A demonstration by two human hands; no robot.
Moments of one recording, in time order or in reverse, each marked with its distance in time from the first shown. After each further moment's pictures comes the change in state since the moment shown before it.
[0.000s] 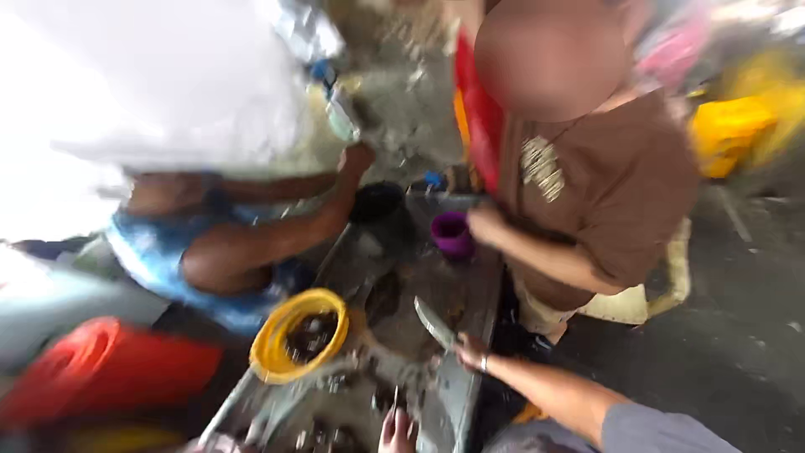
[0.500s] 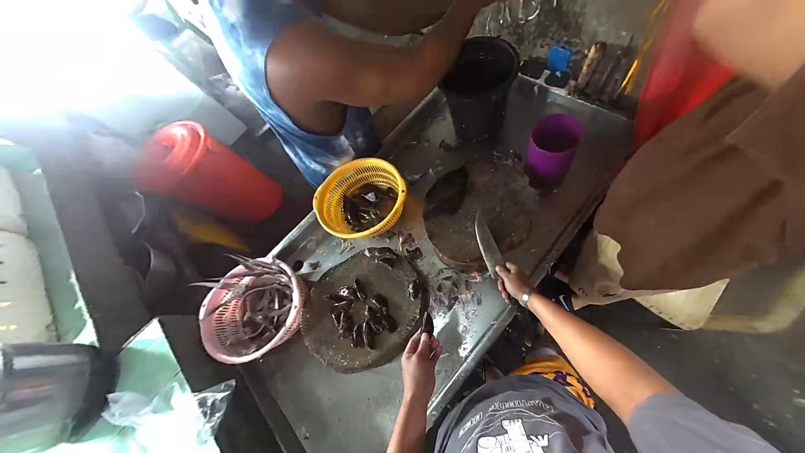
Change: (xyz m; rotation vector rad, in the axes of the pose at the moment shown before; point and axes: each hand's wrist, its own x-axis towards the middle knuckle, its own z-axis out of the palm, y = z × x) left_hand -0.032 -0.012 -0.046 -0.310 0.105 -0.236; right_hand 0.031 0.013 0.023 0.016 -0.036 0.146
